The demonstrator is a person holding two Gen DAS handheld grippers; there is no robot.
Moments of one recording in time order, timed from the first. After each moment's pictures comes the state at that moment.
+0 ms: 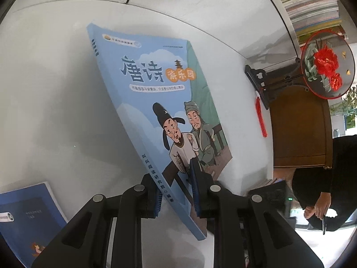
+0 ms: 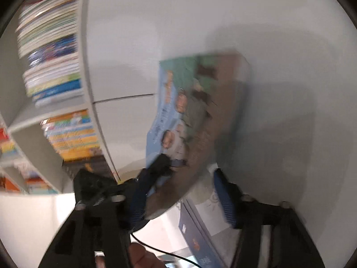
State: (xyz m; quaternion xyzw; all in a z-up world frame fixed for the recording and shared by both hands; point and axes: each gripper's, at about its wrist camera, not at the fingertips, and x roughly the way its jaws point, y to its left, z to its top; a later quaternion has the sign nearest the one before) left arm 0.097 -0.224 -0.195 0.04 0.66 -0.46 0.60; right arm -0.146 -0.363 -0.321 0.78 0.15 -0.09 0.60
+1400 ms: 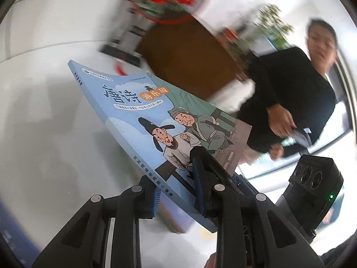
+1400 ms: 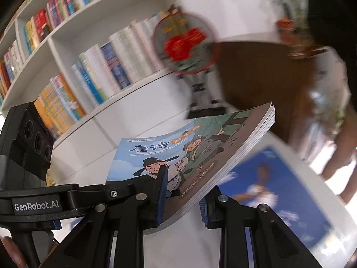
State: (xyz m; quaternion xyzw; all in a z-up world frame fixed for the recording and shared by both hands) left arm -0.130 -0.230 -0.080 0.09 0.53 -0.69 0.49; right arm -0.324 -0.272 -0.093 0.30 0.21 -0.44 0.82
